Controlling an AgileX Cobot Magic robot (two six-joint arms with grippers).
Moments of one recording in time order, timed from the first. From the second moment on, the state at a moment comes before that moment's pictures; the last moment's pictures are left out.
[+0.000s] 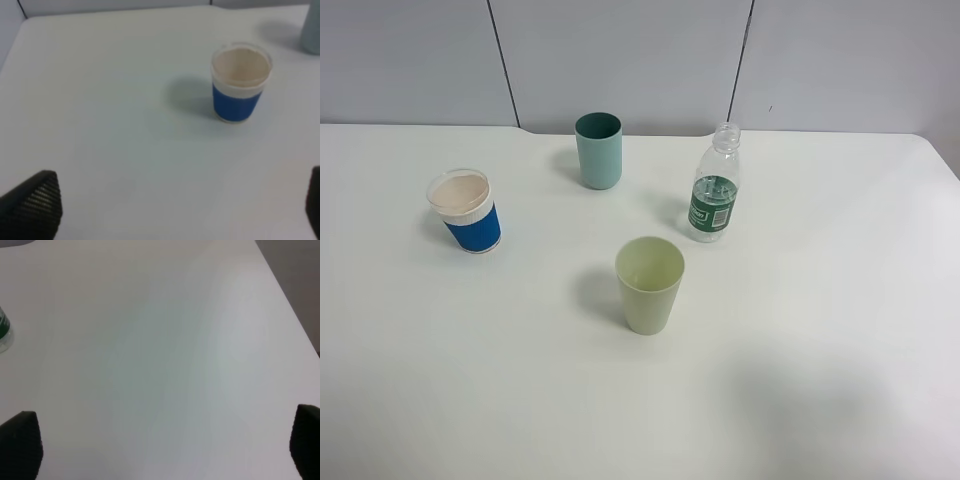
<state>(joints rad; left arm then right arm) 0.09 0.11 -0.53 -0.08 0.95 0.16 -0.12 0.00 -0.49 0.00 1.06 -0.02</state>
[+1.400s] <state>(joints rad) -0.63 1.02 -0.53 -0.06 0.66 0.31 -0.12 0.00 -0.49 0.00 1.06 -0.02</state>
